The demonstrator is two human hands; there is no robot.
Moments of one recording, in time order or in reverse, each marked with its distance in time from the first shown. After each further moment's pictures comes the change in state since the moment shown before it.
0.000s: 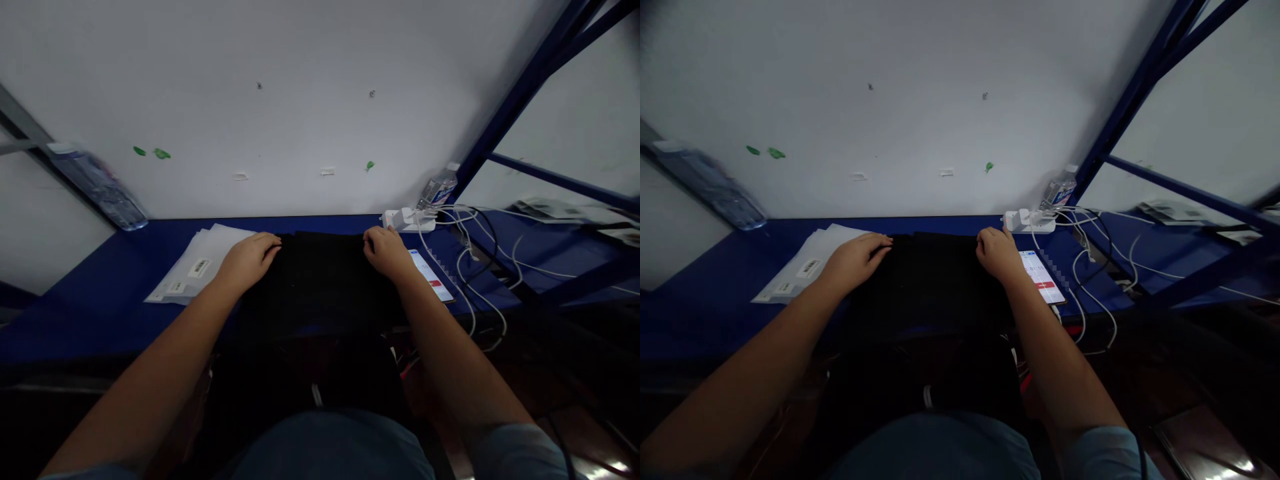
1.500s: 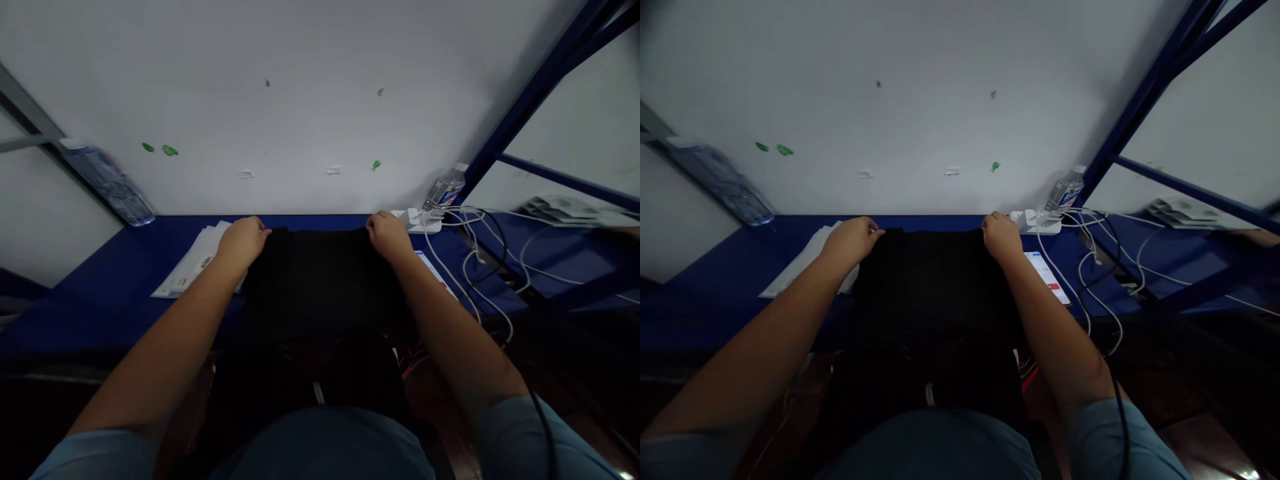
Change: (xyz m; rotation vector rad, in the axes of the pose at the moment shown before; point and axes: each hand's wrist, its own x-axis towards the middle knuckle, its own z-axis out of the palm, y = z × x) left_hand 0.033 -0.016 -0.012 0.121 -0.034 -0.469; right_hand 0.043 0.005 -0.001 -0.080 -0.102 0.121
